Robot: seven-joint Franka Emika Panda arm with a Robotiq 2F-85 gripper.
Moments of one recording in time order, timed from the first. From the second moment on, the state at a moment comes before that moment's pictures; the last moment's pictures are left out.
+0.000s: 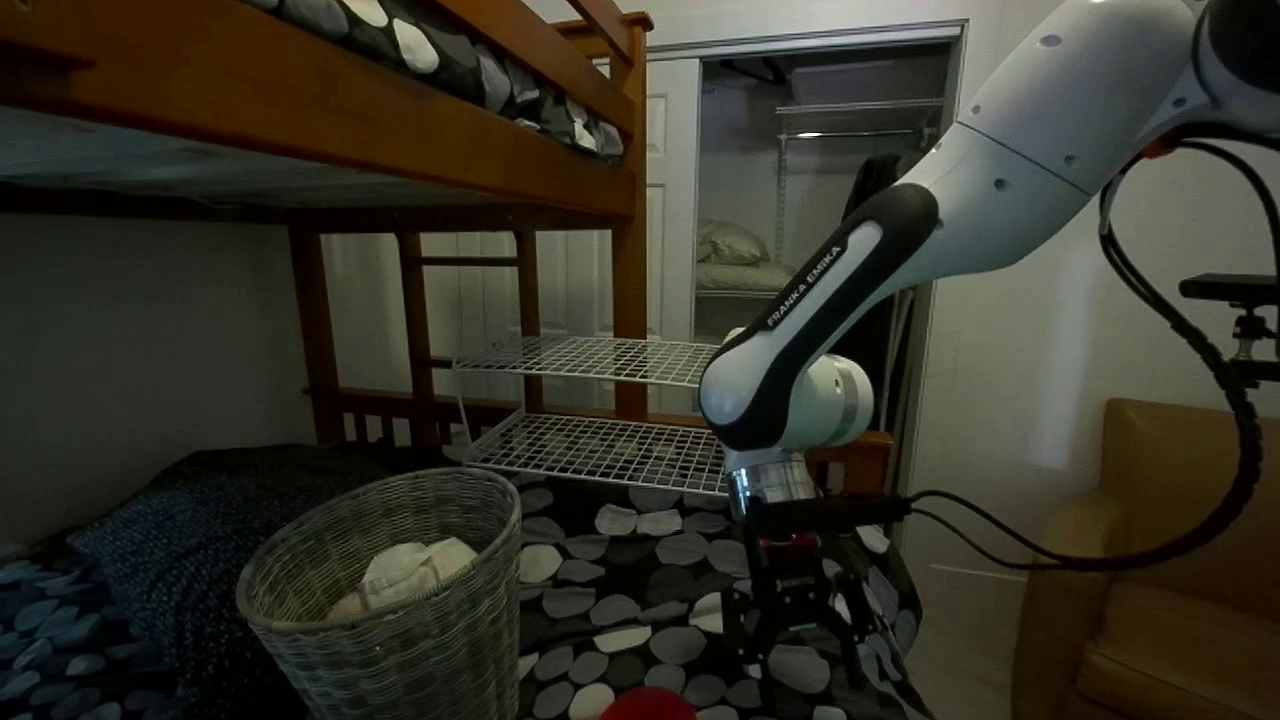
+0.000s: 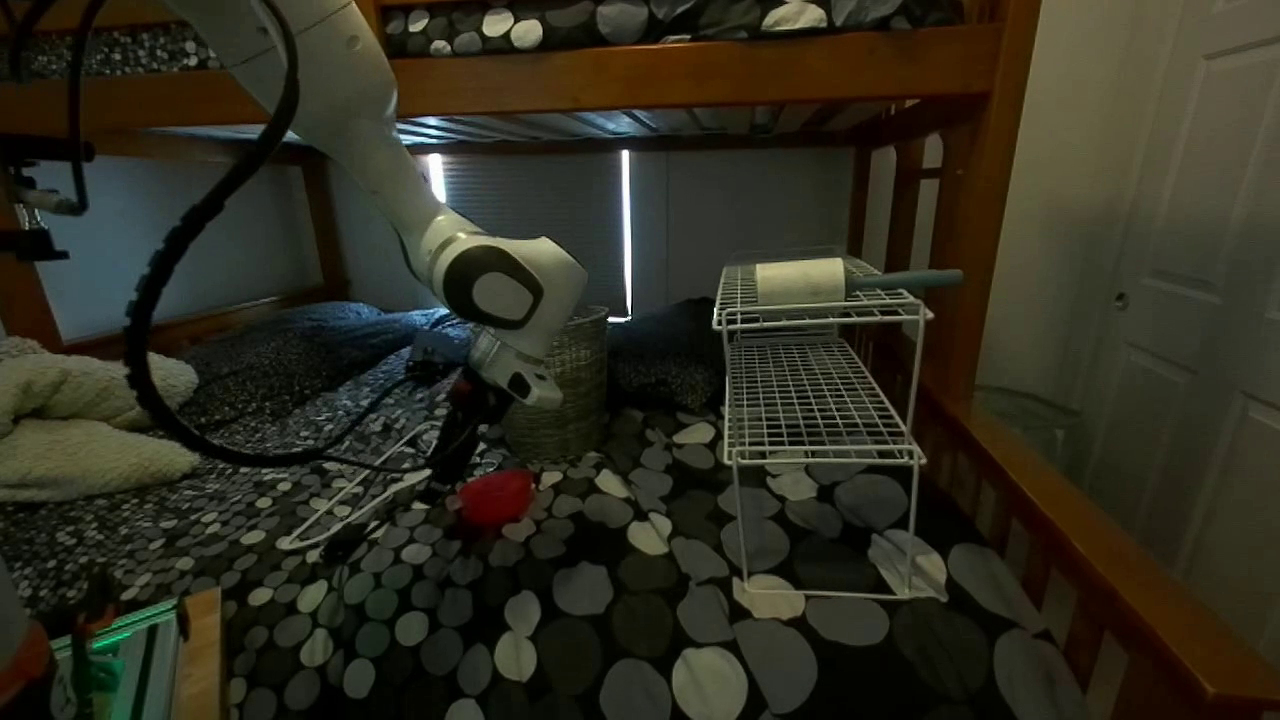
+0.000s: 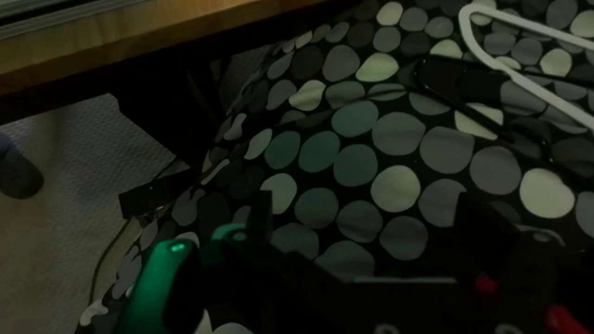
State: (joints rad) arm 0.14 0.21 0.13 -2.32 0.30 2.00 0.39
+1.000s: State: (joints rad) arm 0.28 0.28 0.11 -1.98 -0.29 1.89 0.83
